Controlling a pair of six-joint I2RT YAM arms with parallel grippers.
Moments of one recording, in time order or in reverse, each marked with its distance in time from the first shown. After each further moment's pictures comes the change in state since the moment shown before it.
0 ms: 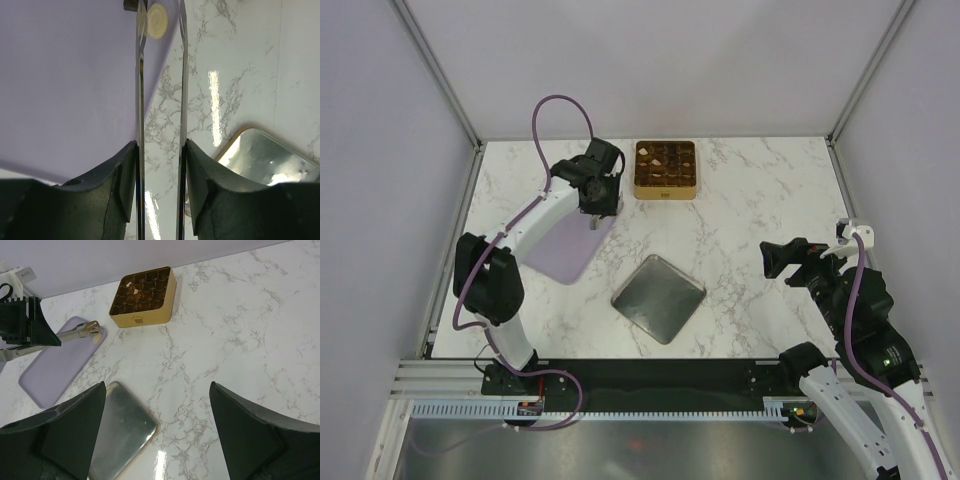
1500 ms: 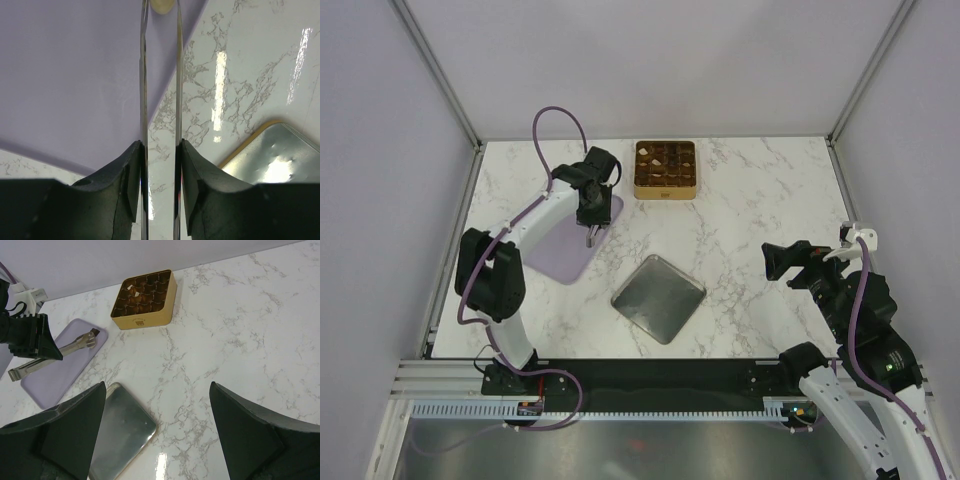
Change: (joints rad) left arm 0.028 0.025 -0.066 -0.036 -0.005 -0.049; right arm 0.000 -0.024 0.000 -0.008 0.001 0.000
